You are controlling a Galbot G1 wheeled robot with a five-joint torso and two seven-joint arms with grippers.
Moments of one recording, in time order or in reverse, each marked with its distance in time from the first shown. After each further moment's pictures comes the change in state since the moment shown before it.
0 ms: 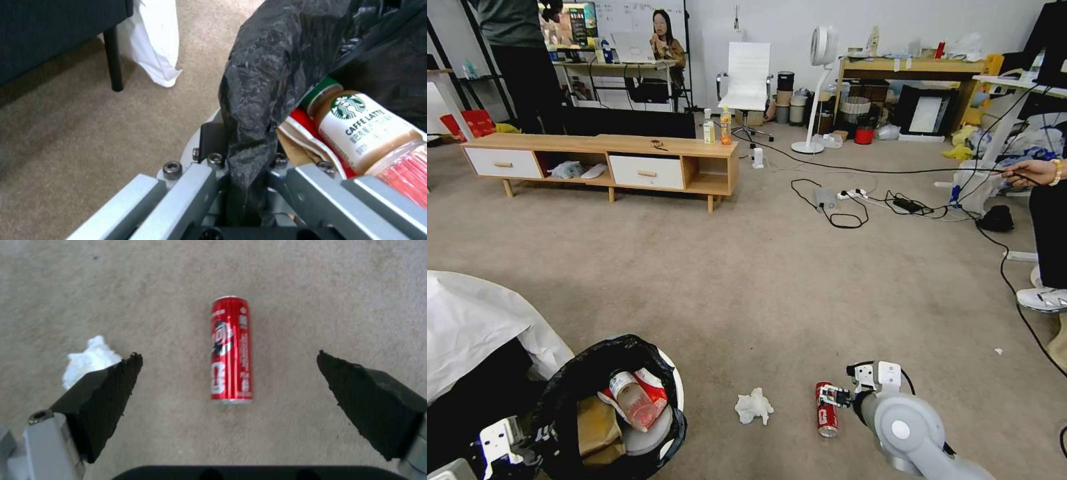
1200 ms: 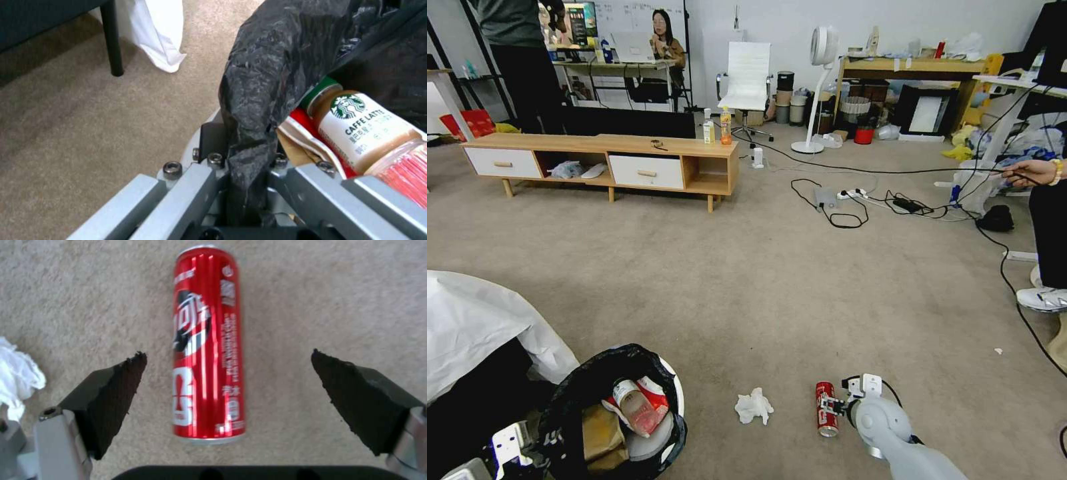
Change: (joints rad) left arm -0.024 0.008 0.017 0.080 0.024 -0.015 0.011; right arm 0.122 0.128 -0.088 -0.436 -0.217 0.083 -0.237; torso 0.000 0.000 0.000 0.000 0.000
